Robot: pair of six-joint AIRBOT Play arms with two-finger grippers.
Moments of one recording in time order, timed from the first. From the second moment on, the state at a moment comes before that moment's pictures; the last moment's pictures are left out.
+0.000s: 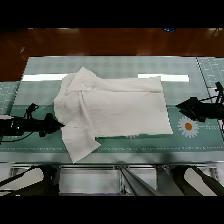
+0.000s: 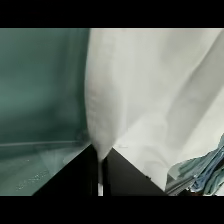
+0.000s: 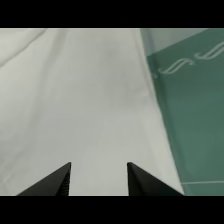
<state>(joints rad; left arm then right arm) 0.49 -1.29 0.49 0.77 -1.13 -1.16 -0.54 -1.02 0.68 -0.82 1.16 1.30</state>
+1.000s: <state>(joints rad) 0.45 -1.29 0.51 0.75 -1.13 -1.12 -0.56 -1.18 0.48 -0.89 1.18 1.30</state>
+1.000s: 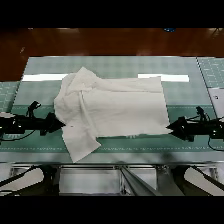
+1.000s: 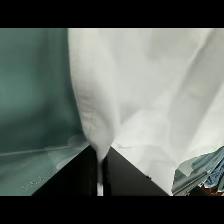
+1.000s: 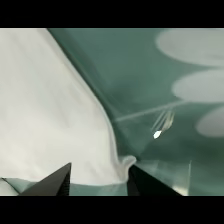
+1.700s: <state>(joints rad) 0.45 -1.22 0.79 0.55 -1.26 -1.12 -0.30 -1.18 0.99 -0.83 1.22 1.30</state>
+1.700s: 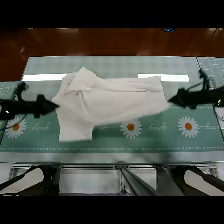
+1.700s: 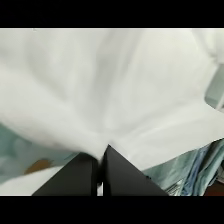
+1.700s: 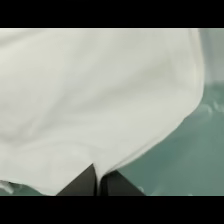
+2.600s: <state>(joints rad) 0.38 -0.52 1.74 1.08 -1.13 -1.37 -0.28 -0.70 1.95 -1.07 1.37 1.46</state>
